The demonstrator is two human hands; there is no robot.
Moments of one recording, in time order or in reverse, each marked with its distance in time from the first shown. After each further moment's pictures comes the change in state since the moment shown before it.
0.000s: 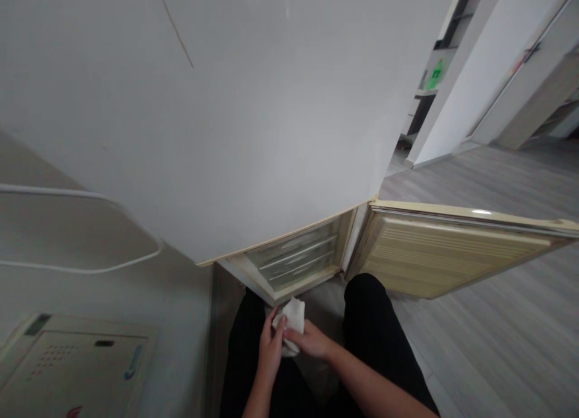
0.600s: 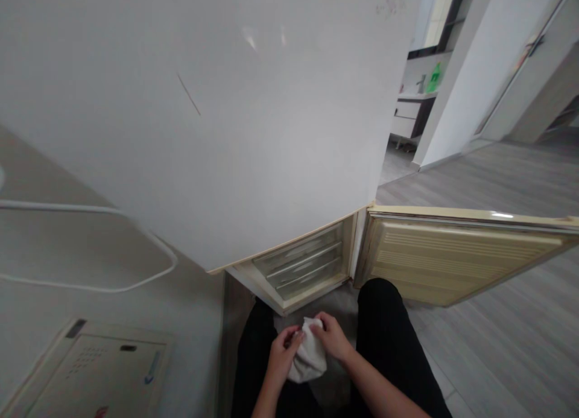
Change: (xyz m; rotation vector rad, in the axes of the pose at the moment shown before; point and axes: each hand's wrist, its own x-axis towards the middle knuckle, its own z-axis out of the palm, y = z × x) left_hand -0.014 0.025 0.002 0.116 -0.267 -0.078; right_hand -0.009 -0.015 -0.034 -0.314 0.347 -0.151
